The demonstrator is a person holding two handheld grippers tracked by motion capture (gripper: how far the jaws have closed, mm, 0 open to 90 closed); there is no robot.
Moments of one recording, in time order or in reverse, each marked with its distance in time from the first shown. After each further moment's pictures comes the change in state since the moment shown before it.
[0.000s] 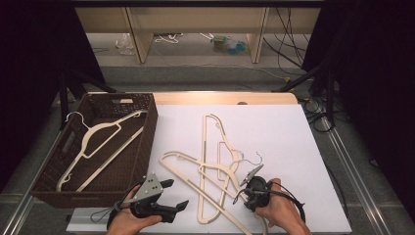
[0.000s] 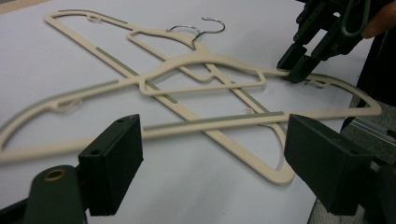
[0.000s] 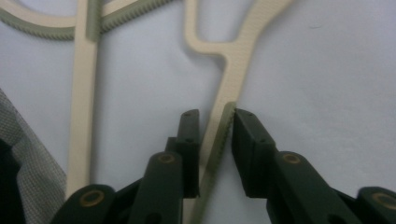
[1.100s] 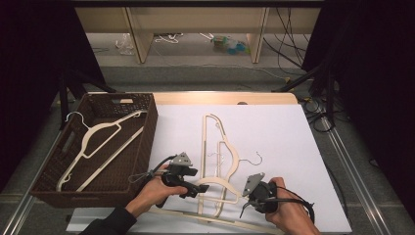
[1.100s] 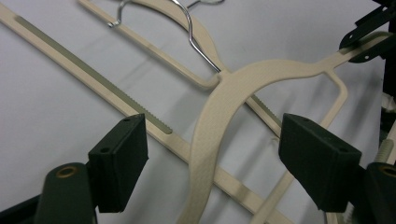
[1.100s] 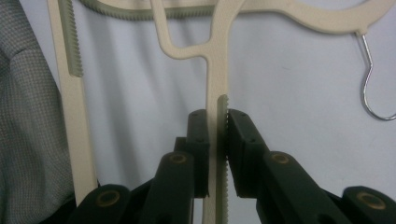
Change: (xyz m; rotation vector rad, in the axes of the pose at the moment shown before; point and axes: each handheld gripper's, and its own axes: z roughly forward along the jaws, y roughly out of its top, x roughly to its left) left arm 0.038 0.030 0.099 0.206 -0.188 -0.087; right arm 0.021 -0.004 -0.038 -0.049 -0.128 -0.318
